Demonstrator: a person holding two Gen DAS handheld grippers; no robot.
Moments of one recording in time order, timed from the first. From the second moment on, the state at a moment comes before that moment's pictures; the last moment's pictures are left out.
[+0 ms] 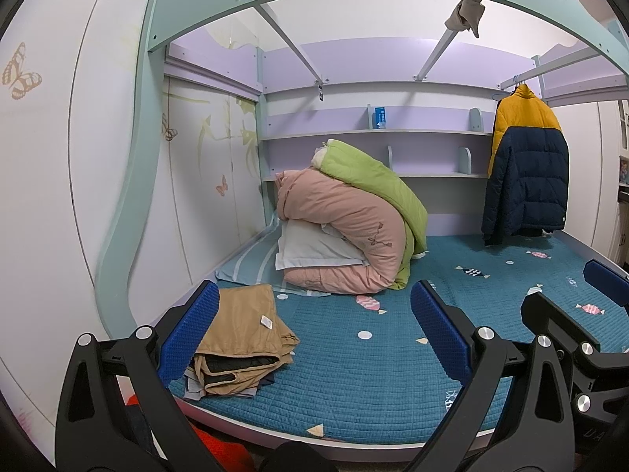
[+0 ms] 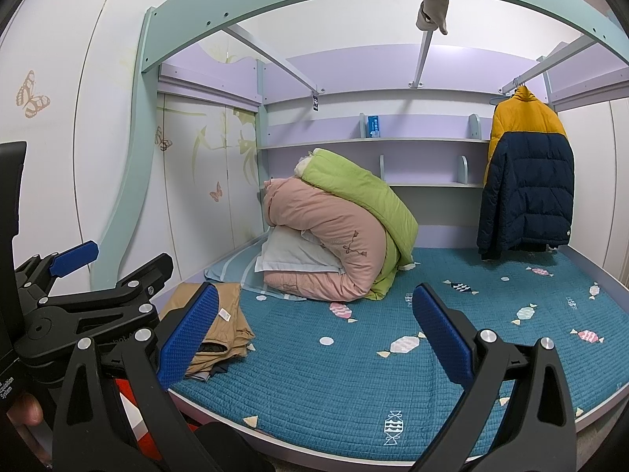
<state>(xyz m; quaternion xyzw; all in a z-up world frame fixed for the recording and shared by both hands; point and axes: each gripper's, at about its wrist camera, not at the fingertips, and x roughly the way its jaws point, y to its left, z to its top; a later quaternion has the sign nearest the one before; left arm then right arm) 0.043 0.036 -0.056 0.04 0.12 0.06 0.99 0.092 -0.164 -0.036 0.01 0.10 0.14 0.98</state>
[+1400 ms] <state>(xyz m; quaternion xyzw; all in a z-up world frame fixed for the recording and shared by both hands) 0.055 0.044 -0.063 0.05 0.13 0.07 0.99 0.096 -0.156 -0.043 0.02 0.11 0.14 0.98</state>
